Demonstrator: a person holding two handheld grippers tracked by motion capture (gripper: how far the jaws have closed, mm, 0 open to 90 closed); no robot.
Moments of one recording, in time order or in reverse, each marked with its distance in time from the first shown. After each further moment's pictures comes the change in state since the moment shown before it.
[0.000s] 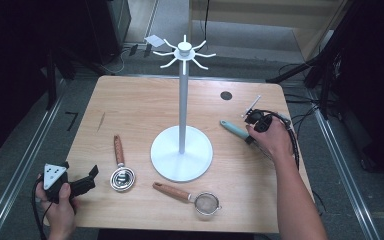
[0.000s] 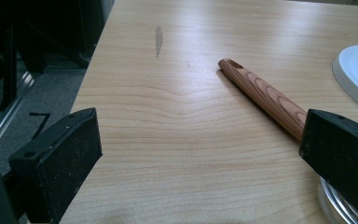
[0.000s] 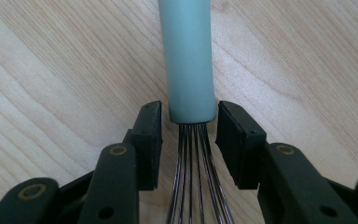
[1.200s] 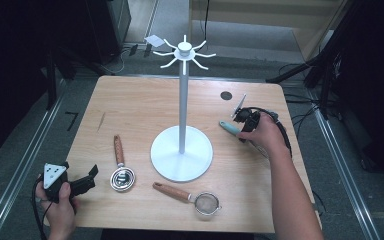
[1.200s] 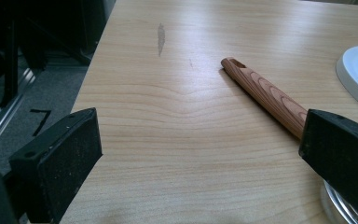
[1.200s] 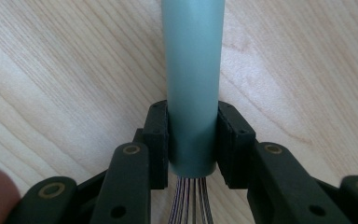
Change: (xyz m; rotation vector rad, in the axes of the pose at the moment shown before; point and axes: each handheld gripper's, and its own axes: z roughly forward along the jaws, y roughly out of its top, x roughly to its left) left arm 0.000 0.001 0.001 0.009 0.008 -0.012; right arm 0.010 0.033 0.011 0.103 -0.028 -0.073
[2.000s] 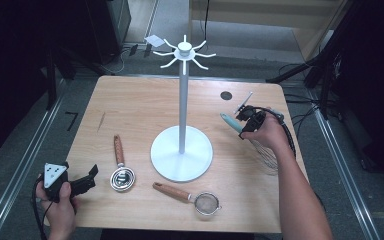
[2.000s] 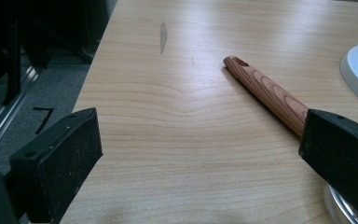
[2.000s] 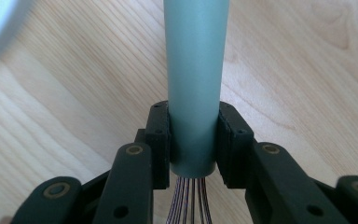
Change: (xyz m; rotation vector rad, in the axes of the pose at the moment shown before) left arm 0.000 0.000 0.001 0.008 0.010 0.002; right arm 0.018 -0.015 -0.030 -0.157 -0.039 0.081
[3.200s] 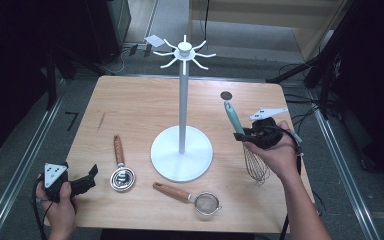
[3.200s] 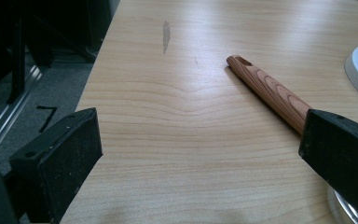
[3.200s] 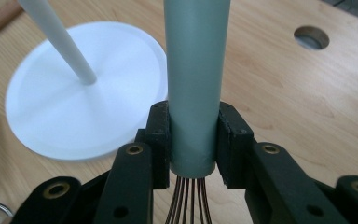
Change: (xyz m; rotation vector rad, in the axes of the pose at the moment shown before) left arm -0.001 0.000 0.000 0.000 0.014 -0.001; right arm 0.061 -0.067 -0.070 -0.601 0.056 0.083
